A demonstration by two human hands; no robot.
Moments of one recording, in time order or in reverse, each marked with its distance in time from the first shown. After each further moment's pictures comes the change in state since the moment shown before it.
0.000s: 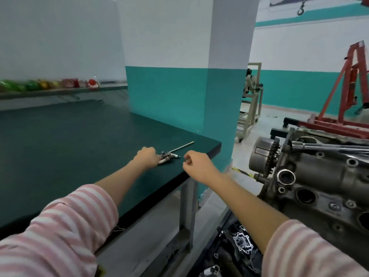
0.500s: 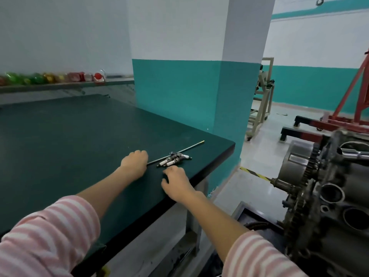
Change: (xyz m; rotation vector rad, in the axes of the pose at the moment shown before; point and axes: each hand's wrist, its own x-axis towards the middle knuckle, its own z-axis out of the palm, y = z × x) left_hand 0.024 -0.061 0.017 0.334 0.067 0.005; right_hand 0.045 -0.018 0.105 -0.096 -0.106 -0.113
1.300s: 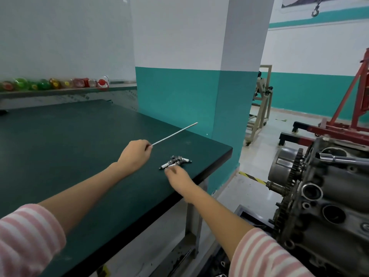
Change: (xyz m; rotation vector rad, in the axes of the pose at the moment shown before) left_hand -0.043 0.000 -0.061 -0.459 0.334 0.101; right_hand -0.013 -0.021 -0.025 0.752 -0.005 0.285
